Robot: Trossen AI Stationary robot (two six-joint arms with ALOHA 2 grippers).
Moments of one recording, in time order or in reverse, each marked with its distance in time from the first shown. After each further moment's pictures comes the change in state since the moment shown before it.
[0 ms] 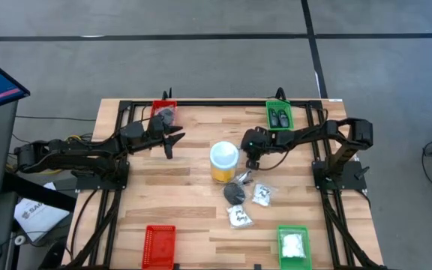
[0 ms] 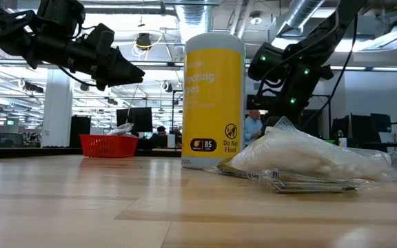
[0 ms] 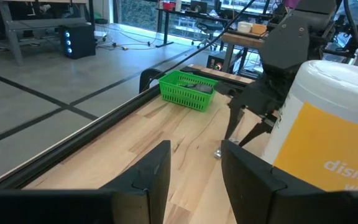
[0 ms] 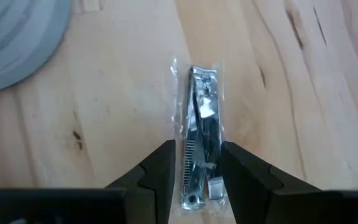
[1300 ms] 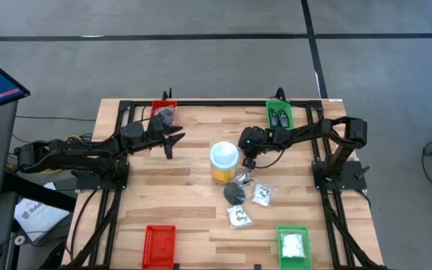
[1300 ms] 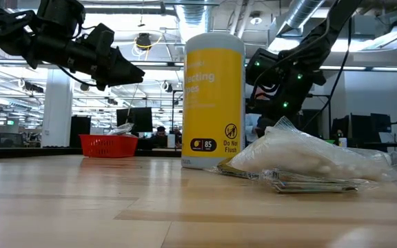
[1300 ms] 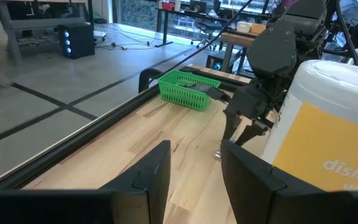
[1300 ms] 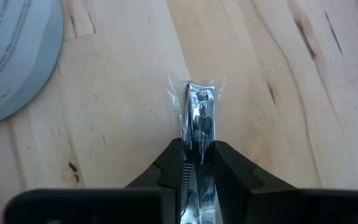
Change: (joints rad) left arm 0.000 0.000 0.000 0.000 0.003 0.000; right arm -0.033 0.092 0.008 0.036 -0.055 0.021
